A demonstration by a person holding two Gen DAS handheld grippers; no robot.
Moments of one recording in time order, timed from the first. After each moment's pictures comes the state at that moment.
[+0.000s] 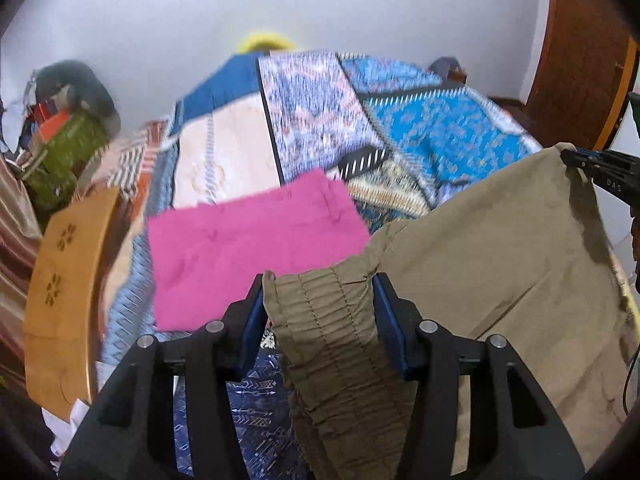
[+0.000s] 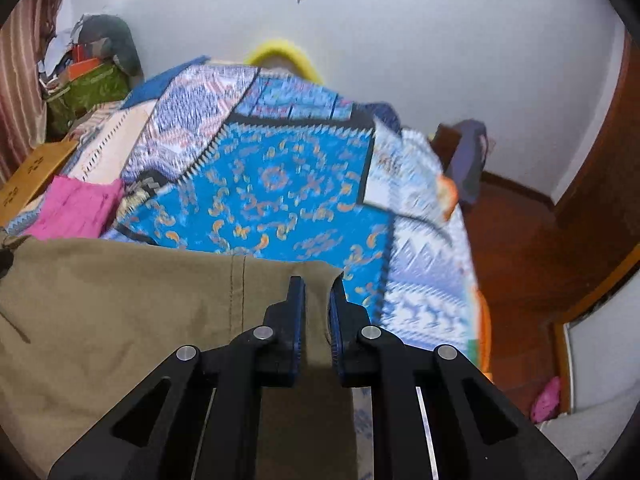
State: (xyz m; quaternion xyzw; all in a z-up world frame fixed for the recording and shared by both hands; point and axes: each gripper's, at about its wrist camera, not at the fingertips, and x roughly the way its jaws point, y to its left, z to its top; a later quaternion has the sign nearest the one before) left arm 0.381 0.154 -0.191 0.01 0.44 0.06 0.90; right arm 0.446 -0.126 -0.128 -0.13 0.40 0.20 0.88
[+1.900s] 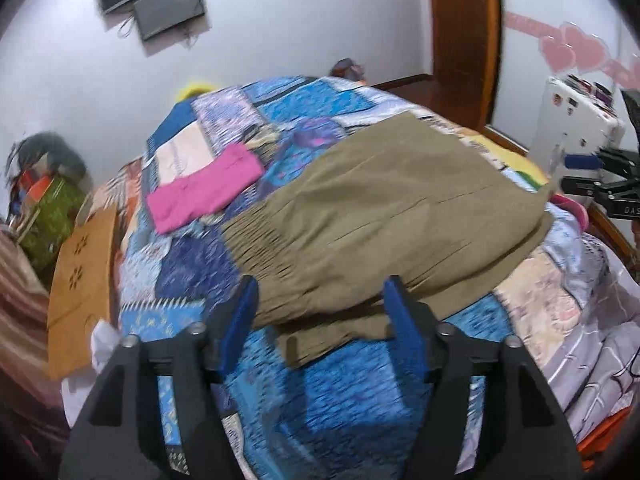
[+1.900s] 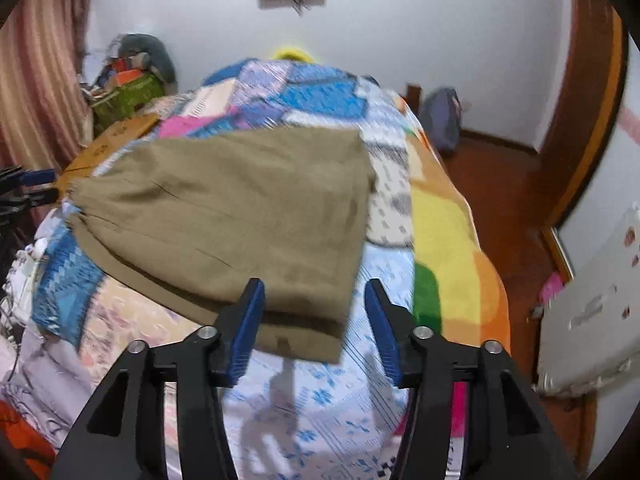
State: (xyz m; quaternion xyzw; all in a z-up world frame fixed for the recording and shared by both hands) left arm 0.080 0.029 -0.154 0.12 0.40 -0.07 0.91; right arm 0.090 -0.239 -0.093 -0.08 0.40 0.23 0.88
